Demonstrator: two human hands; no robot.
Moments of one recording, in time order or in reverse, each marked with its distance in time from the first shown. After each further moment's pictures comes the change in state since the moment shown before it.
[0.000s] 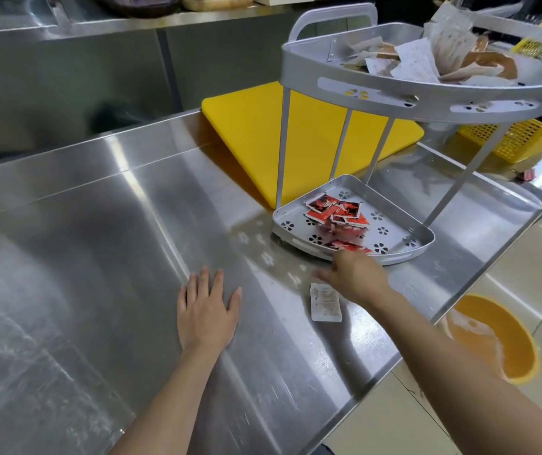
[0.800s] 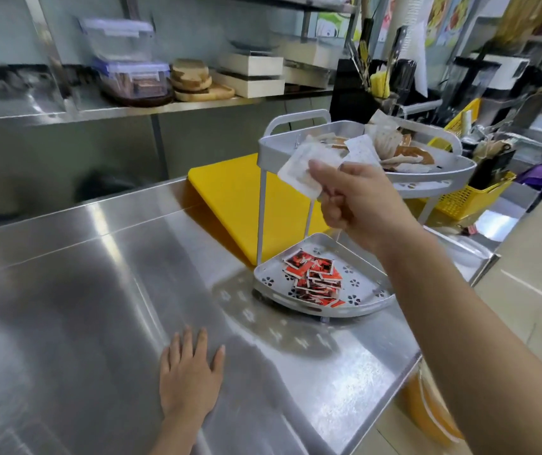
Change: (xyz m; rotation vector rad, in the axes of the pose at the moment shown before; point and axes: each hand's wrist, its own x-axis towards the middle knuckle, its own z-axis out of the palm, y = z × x) left_hand 0.000 0.002 -0.006 -0.034 -0.047 -0.022; right_hand -0.042 -0.059 -0.194 1.414 0.138 -0.329
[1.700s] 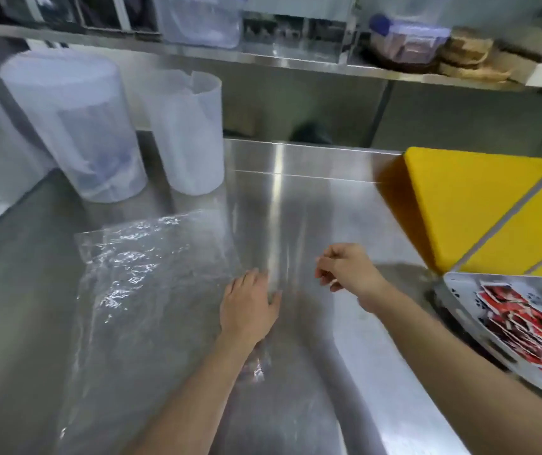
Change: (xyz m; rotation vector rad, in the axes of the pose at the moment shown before) left_hand -0.064 -0.128 -0.069 -0.133 0.211 -0.357; right_hand -0.019 0.170 0.210 -0.547 -0.610 0.279
